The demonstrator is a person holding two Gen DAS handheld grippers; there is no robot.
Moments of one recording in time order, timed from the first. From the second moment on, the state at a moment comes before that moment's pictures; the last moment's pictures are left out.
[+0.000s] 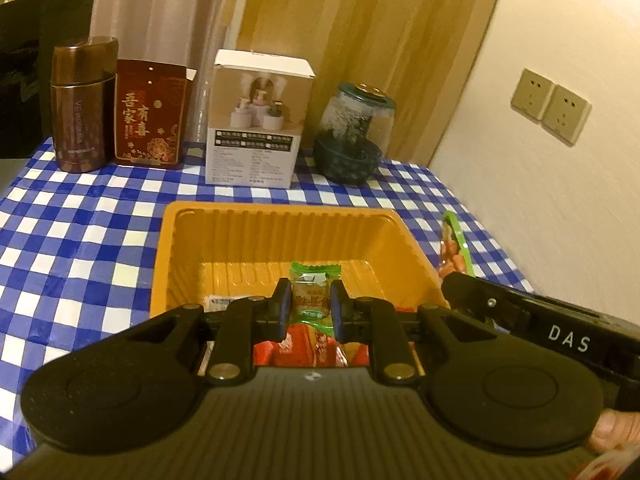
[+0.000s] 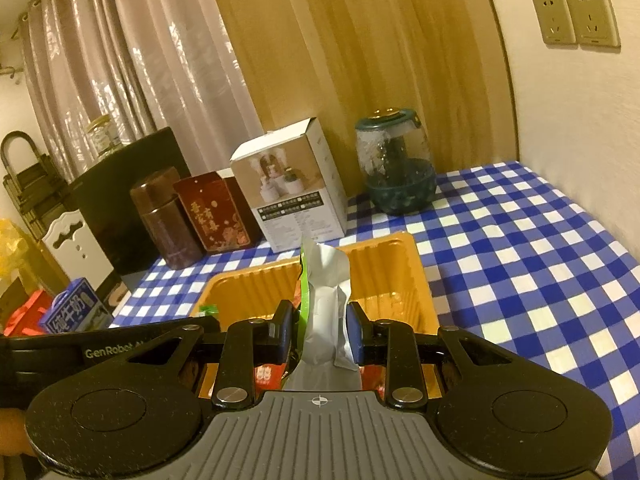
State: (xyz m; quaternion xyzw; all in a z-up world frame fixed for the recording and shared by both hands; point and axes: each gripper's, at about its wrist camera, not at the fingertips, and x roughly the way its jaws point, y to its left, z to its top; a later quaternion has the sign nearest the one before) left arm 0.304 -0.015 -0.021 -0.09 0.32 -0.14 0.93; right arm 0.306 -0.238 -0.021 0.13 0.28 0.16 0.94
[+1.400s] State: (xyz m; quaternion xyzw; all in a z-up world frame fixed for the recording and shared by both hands) left arm 0.377 -0.009 -0.058 -0.10 0.37 -0.09 0.92; right arm 0.389 -0.214 -0.063 0.16 0.33 0.15 0.92
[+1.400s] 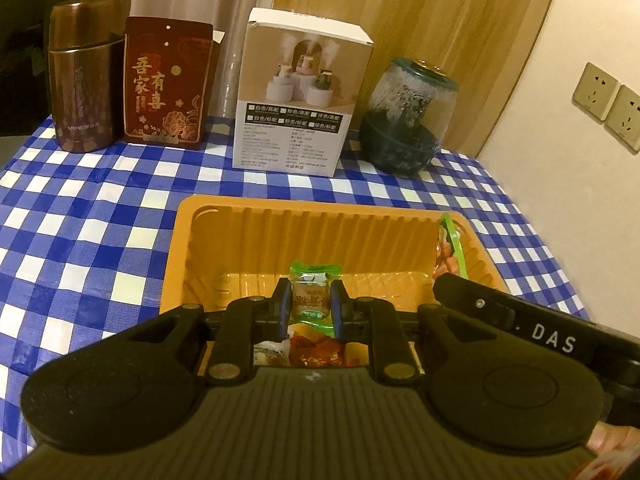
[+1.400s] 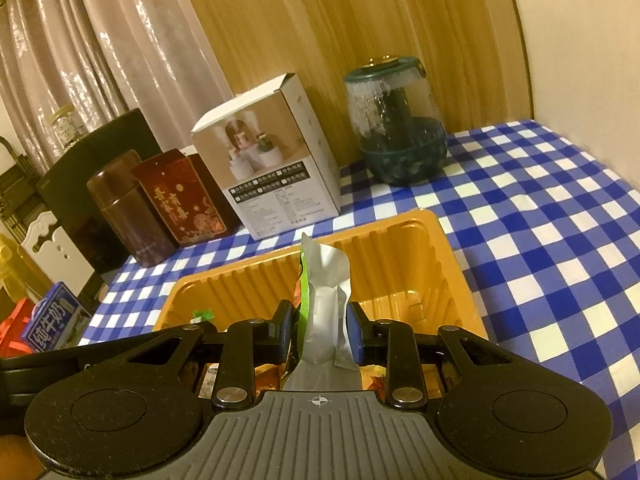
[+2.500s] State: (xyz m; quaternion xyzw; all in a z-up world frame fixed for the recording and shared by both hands) left arm 0.382 0.021 -0.064 -0.12 0.37 -0.06 0.92; right arm 0.397 -0.203 -0.071 0.15 0.33 0.15 0.92
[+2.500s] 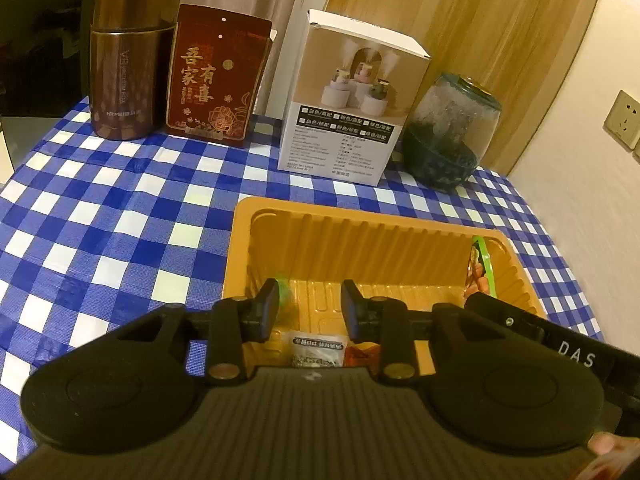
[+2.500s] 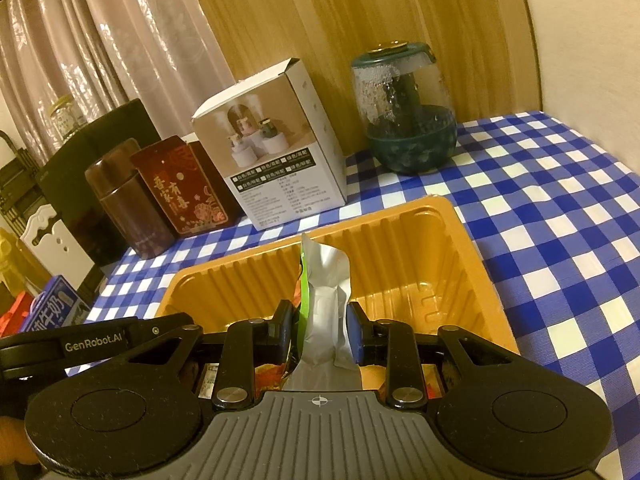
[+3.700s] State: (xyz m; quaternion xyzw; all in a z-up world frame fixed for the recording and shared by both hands) left arm 0.379 0.016 -0.060 -0.11 0.37 -0.07 0.92; right arm 0.396 -0.207 -0.066 0.19 0.32 0.15 0.92
